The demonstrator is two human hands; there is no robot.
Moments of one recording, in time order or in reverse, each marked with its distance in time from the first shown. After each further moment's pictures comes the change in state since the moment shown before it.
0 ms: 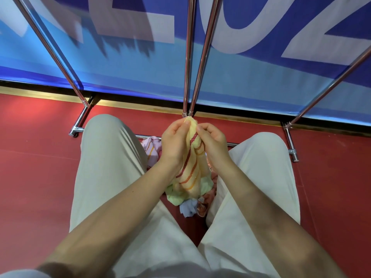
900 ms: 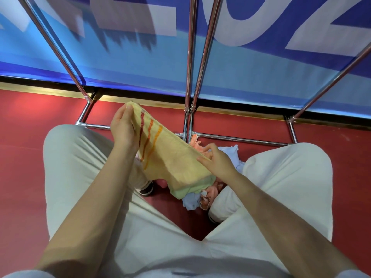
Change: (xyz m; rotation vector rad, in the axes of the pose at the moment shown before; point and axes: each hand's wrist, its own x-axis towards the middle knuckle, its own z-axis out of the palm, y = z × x) left_hand 0.050 0.035 -0.106 -0.055 0.262 0.113; right_hand -0.005 0.089 -0.050 -0.885 -0.179 0.098
